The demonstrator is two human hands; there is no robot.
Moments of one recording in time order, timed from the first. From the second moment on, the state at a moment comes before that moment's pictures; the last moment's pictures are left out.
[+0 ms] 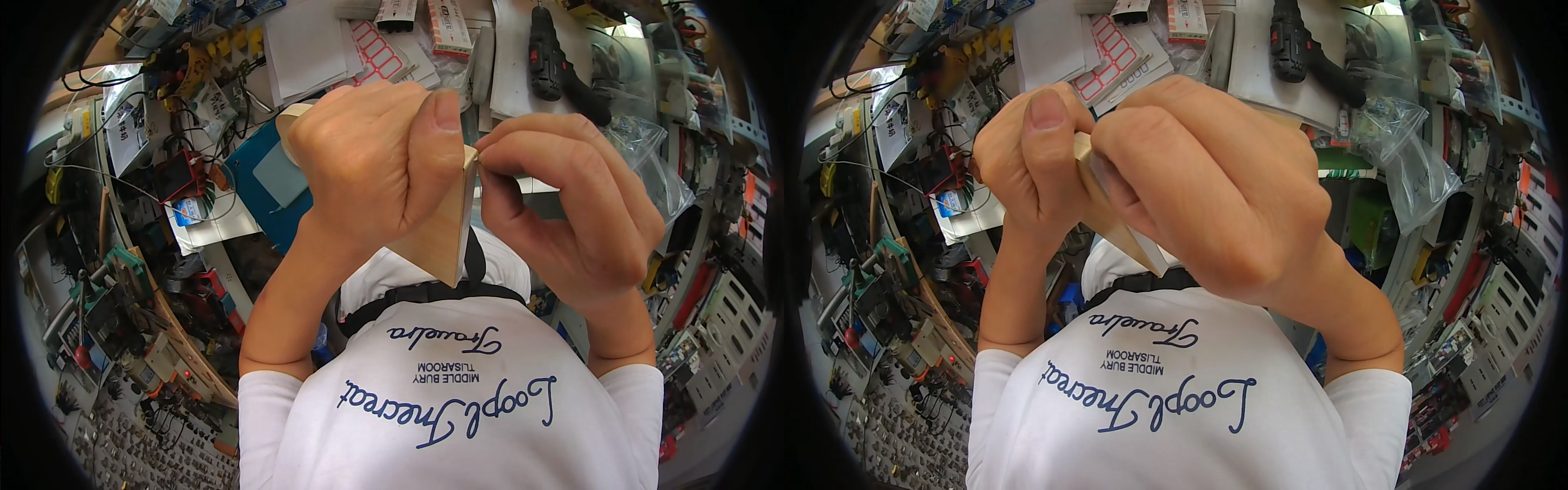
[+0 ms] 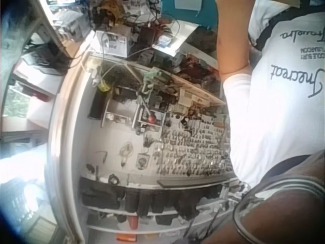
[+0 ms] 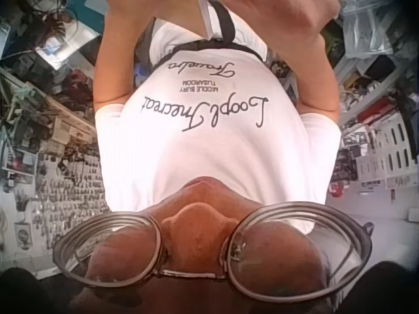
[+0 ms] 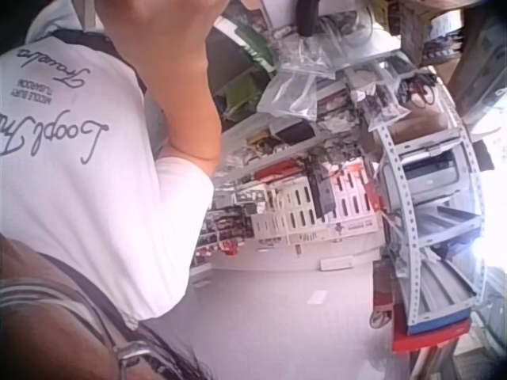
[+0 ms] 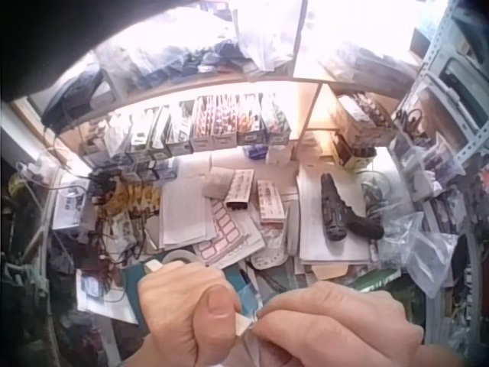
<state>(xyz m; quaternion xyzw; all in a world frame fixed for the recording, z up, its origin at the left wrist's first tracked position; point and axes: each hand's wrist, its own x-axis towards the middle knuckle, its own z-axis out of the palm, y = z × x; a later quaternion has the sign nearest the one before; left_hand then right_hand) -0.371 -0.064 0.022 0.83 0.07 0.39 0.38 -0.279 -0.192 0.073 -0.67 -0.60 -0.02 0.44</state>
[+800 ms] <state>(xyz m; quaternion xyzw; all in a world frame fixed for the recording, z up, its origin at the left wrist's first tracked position) -0.370 -0.063 0.020 0.83 0.07 0.39 0.39 -0.279 -0.193 0.077 -0.69 -0.60 0.01 0.41</state>
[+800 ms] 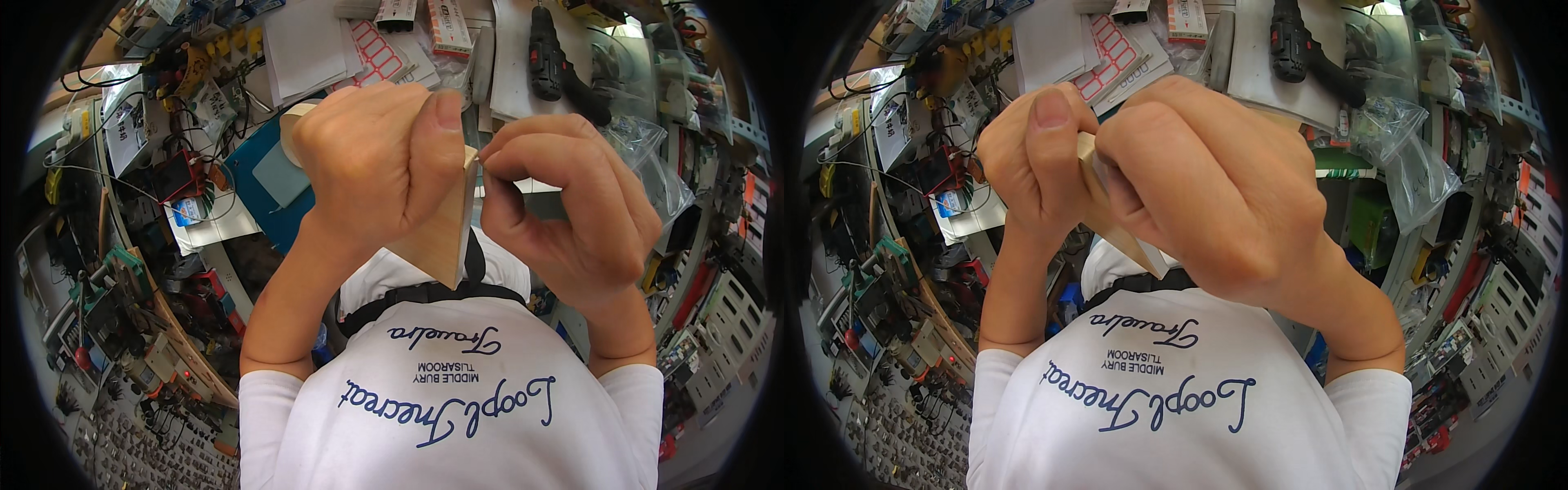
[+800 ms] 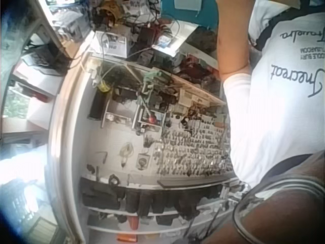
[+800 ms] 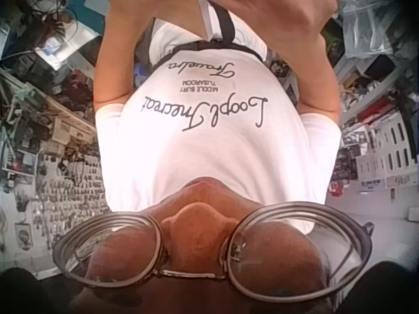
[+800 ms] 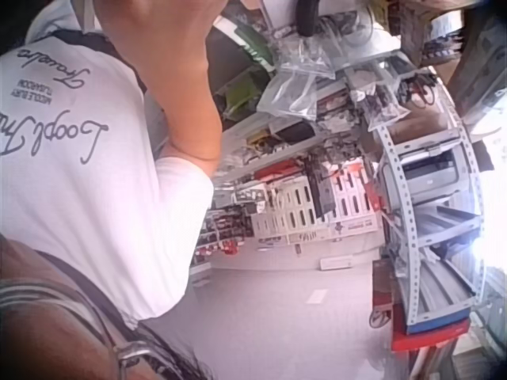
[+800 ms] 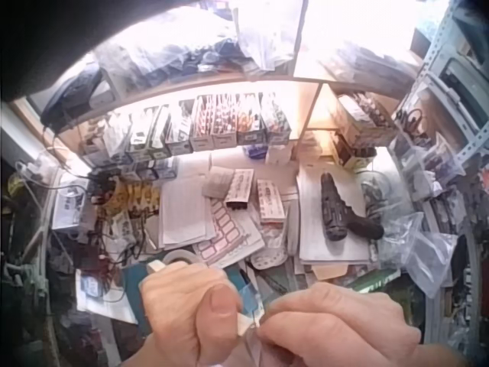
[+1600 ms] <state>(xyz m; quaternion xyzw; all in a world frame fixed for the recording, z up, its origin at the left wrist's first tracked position) -0.372 -0.062 0.026 0.85 0.05 0.39 0.35 -0.280 -0.194 0.088 -0.70 -0.61 0.02 0.36</state>
